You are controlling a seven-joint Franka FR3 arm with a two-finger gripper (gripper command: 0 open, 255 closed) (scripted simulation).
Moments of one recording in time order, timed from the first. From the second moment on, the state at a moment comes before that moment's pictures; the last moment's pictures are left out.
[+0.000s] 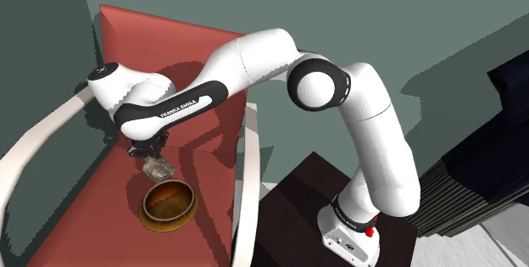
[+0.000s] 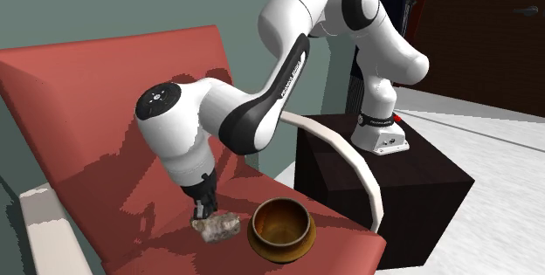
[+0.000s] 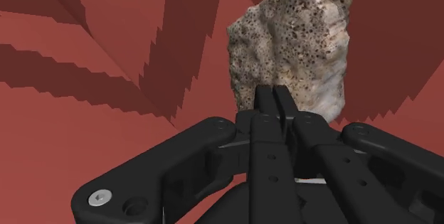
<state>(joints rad) 0.32 0.80 0.35 -1.39 -0.43 1.93 0.84</state>
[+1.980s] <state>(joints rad) 0.52 1.12 0.19 -0.91 -0.53 1.73 1.12</state>
